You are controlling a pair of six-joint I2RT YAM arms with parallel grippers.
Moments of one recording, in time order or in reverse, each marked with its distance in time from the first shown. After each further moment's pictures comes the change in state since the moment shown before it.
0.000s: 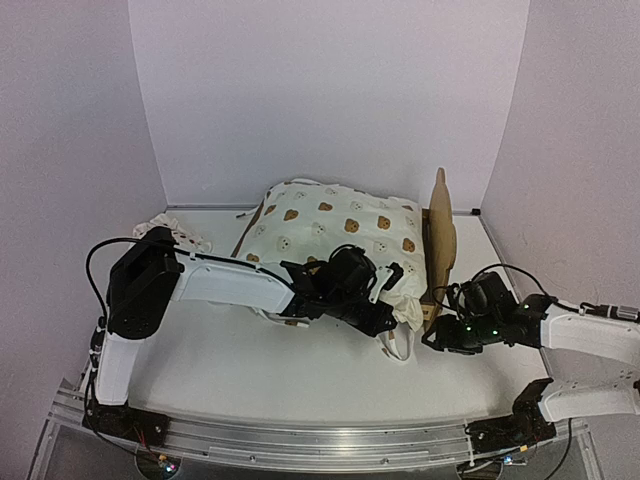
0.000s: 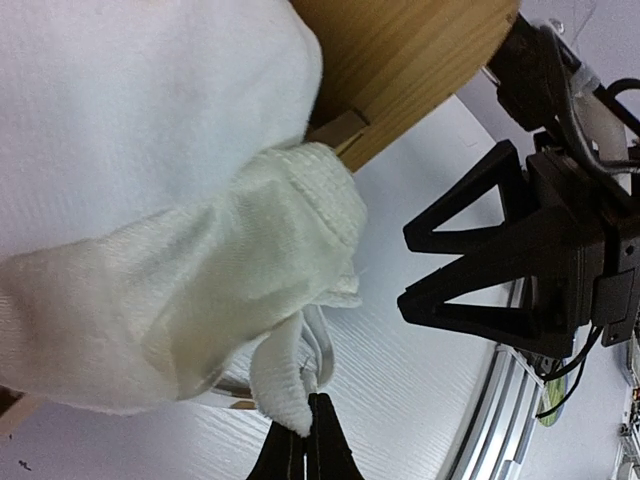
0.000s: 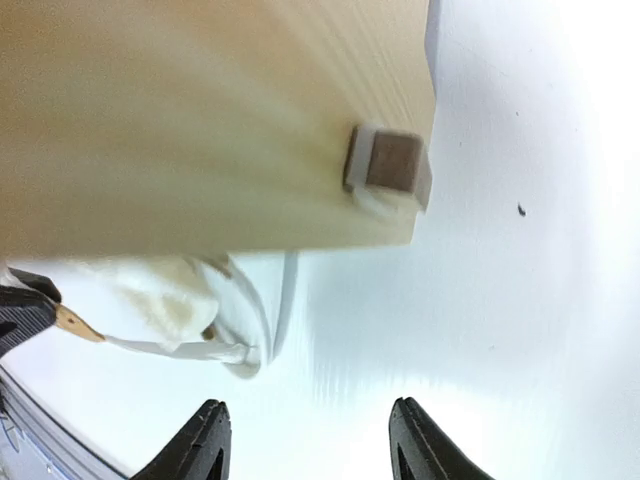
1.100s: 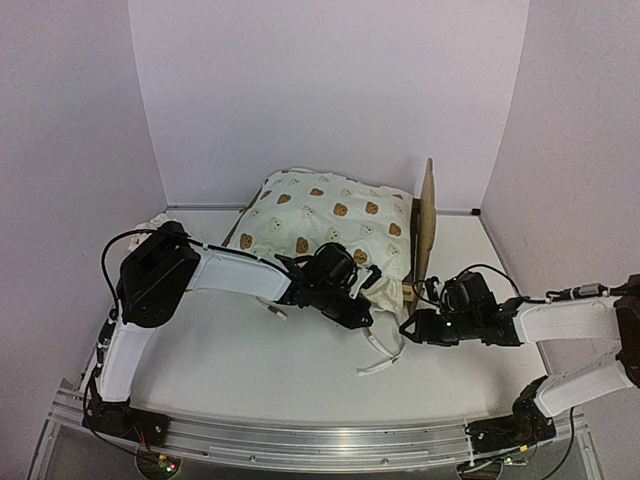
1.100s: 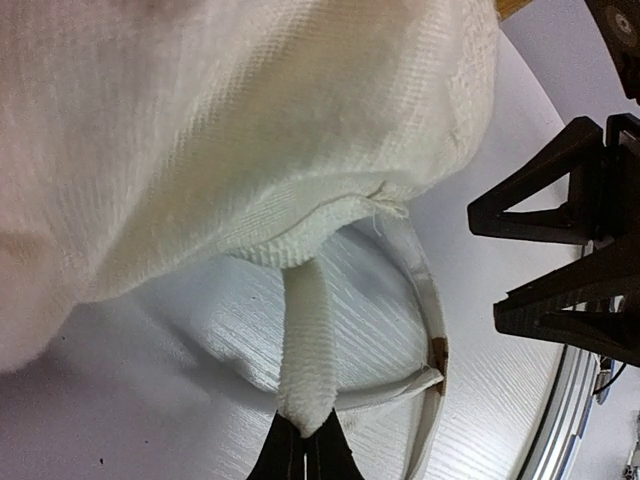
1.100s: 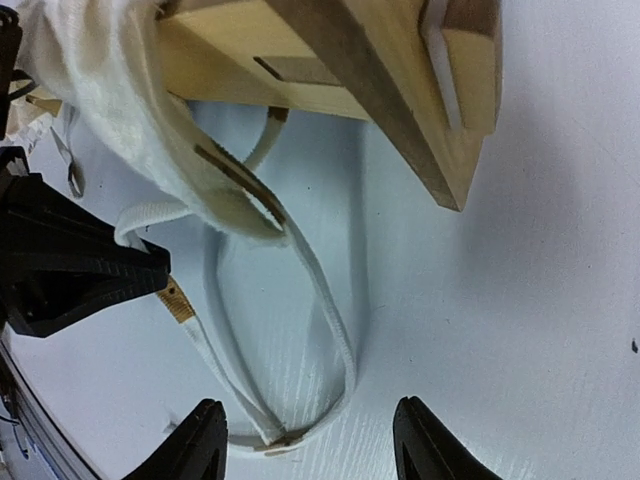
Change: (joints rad) left arm 0.120 0.084 0.003 -0.057 0.093 0.082; right arm 0.004 0.226 -0.022 0.385 -0.060 -0.039
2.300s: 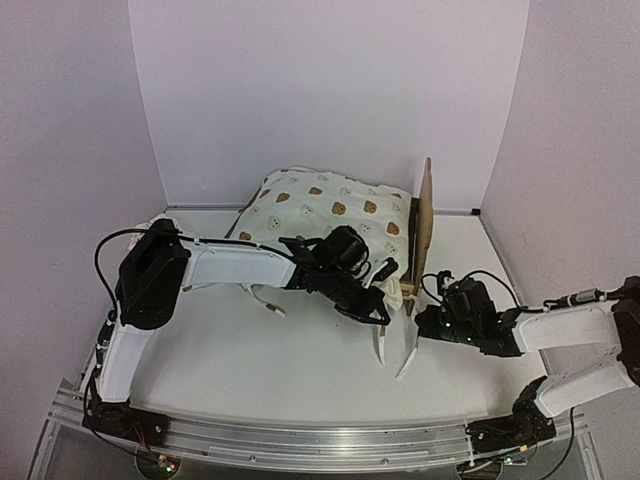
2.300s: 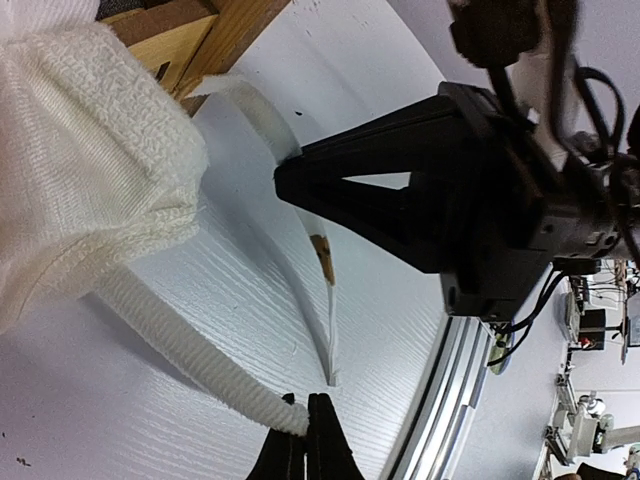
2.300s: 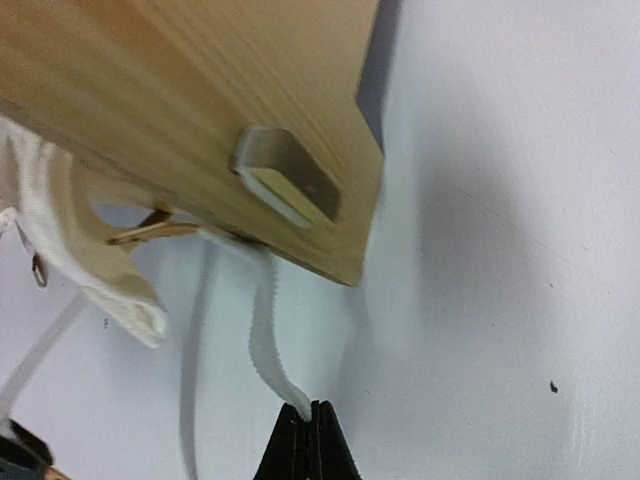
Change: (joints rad) left arm -0.028 -0.011 0.161 -0.173 0.207 -0.059; right arm 0.047 -0.005 -0.068 0.181 0.278 0.056
